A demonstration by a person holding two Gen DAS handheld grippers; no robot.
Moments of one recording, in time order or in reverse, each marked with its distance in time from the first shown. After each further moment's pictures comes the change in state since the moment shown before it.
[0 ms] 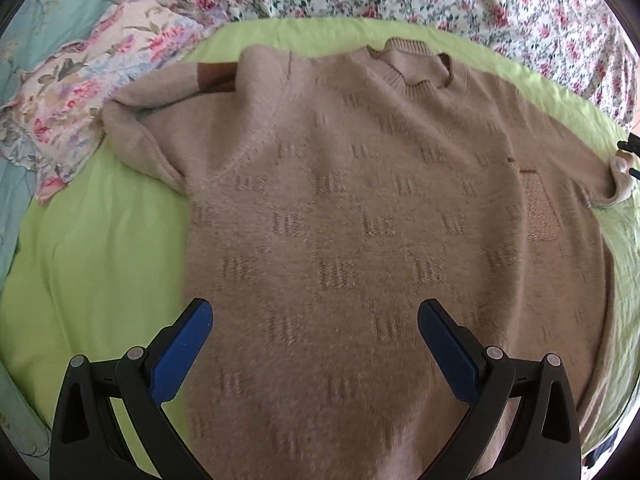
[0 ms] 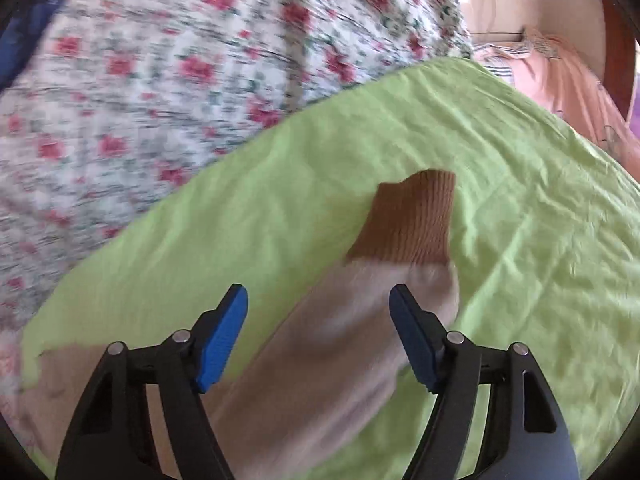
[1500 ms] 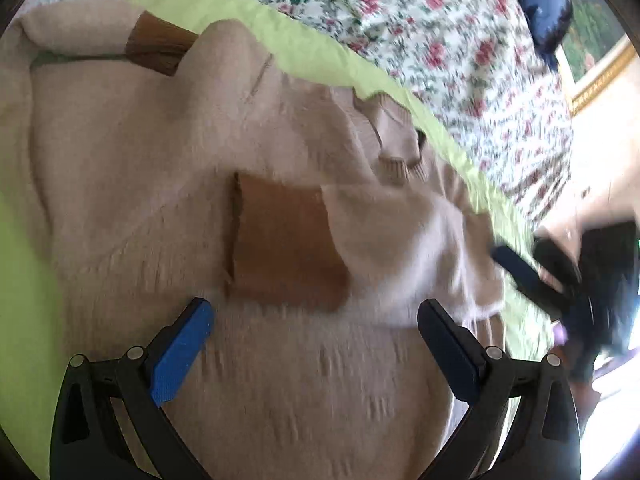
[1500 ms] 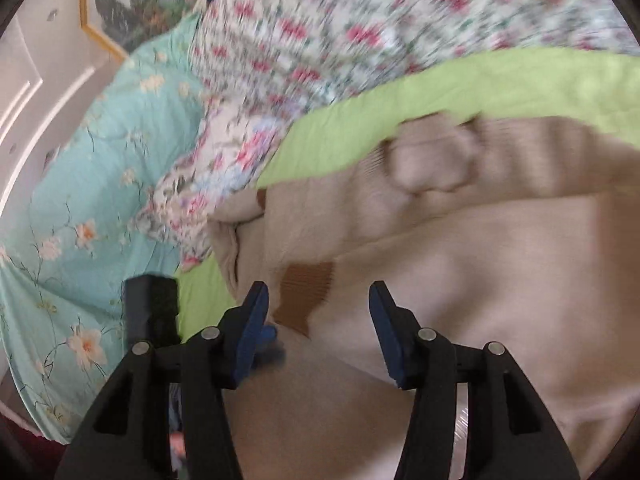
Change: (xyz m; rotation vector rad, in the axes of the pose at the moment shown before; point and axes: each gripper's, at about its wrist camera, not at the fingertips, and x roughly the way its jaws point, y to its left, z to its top) left arm 0.081 0.052 0.075 -0.266 -0.050 -0.581; right arm -0.125 0.305 -0.223 -0.421 0.291 0.885
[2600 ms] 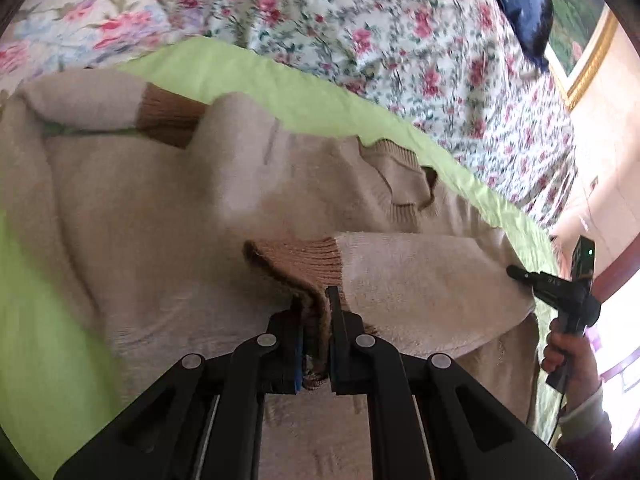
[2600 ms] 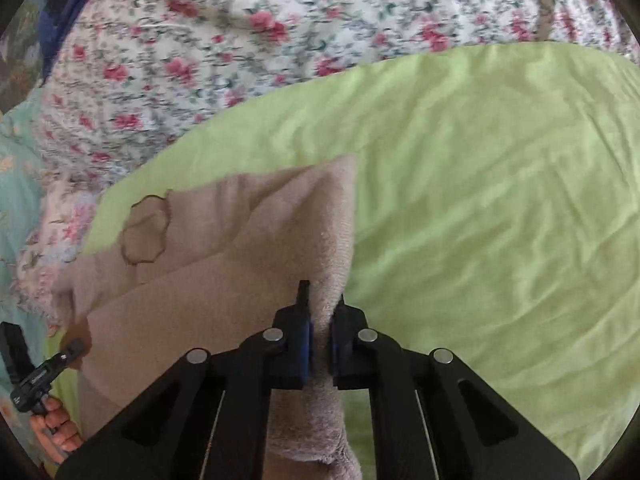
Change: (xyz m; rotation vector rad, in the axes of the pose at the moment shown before) left arm -0.018 -0.006 0.010 0.136 -0.111 0.093; right arm -0.058 -0.163 0.021 0.144 -0.043 -0.525
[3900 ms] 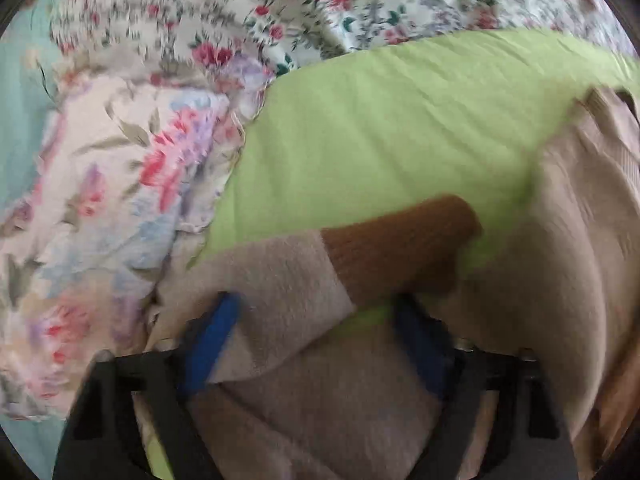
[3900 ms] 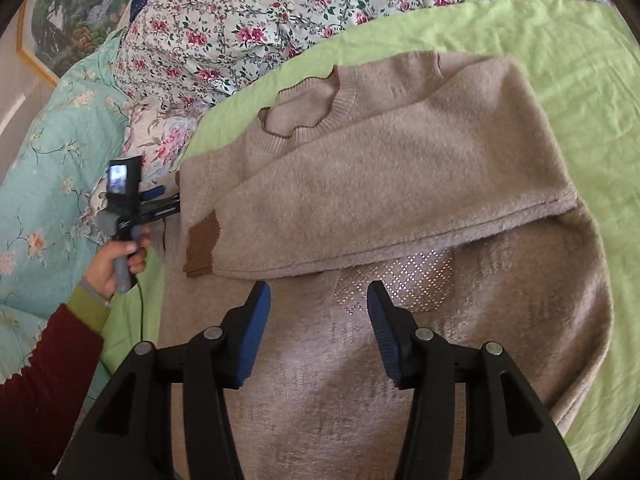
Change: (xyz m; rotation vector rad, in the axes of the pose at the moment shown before) left arm 0.058 0.096 0.127 0.489 0.111 0.602; right arm -0.050 0.120 -0.120 -0.033 0.112 0.279
